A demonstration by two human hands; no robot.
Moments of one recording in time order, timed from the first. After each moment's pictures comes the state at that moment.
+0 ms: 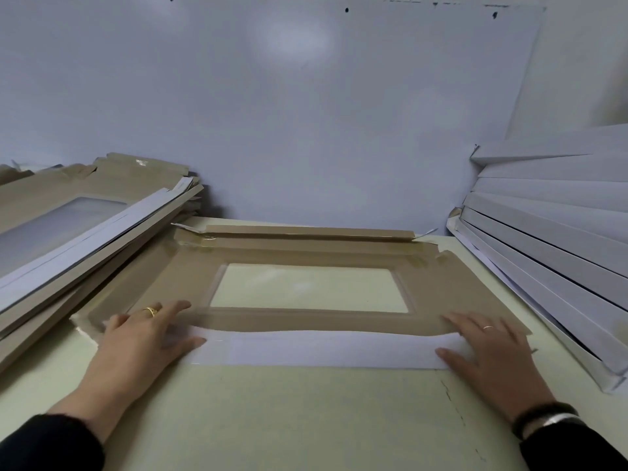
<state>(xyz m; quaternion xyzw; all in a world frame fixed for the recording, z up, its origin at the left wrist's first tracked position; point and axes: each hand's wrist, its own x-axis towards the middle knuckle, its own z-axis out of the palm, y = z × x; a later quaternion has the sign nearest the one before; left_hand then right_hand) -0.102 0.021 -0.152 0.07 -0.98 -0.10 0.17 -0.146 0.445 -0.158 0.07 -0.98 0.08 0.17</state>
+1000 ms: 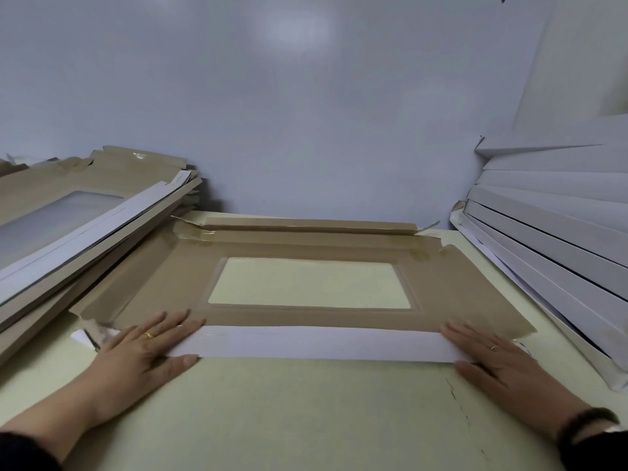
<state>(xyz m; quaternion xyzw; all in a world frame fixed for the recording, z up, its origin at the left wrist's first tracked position) -0.095 -0.001 -0.165 -0.02 -0.99 -0.14 0.00 -0.144 0.471 -0.164 0.19 -0.98 0.09 -0.01</state>
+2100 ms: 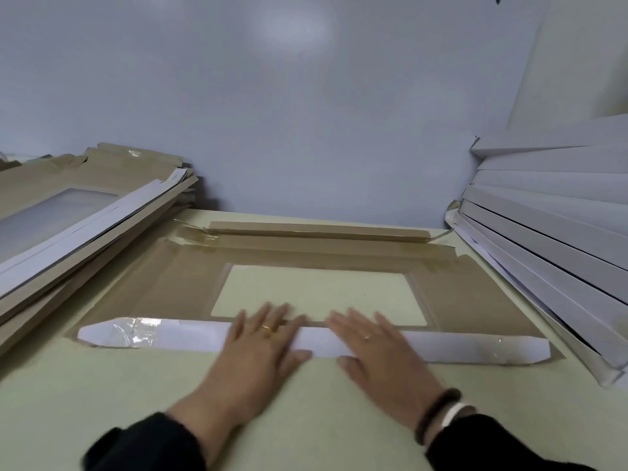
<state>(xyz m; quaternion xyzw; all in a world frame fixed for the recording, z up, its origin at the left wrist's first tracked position) -0.115 0.136 -0.167 -0.09 -0.99 -0.10 0.07 -0.136 0.337 -0.160 0.32 -0.94 0.09 0.08</state>
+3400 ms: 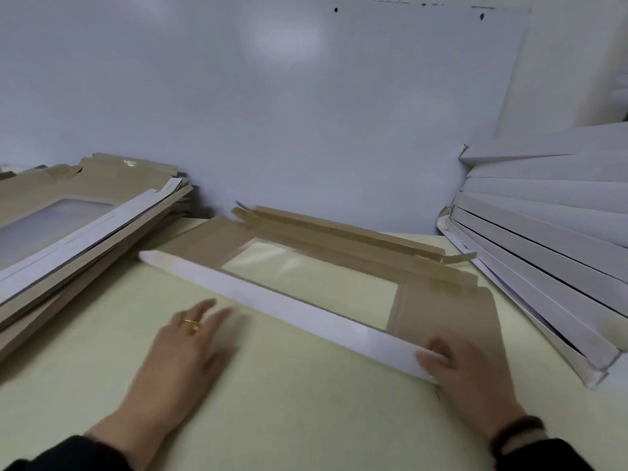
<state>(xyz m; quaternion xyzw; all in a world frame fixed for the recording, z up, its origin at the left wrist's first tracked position) -0.098 0.079 -0.154 -0.06 -0.97 -0.08 0.21 -0.123 0.415 -0.150 0.02 -0.93 0.36 0.06</state>
